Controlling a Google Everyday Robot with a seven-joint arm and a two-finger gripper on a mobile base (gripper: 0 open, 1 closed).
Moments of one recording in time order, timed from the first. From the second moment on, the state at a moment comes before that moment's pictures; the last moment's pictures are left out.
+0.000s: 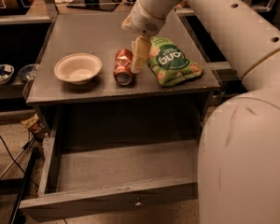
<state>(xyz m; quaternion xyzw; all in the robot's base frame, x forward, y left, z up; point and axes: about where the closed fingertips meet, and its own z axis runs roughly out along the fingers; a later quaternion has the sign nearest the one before) 0.683 0.034 0.911 -0.76 0.60 0.08 0.25</state>
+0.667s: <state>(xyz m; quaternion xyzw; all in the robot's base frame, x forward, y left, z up) 0.705 0.055 0.900 -0.76 0.60 0.10 0.23</state>
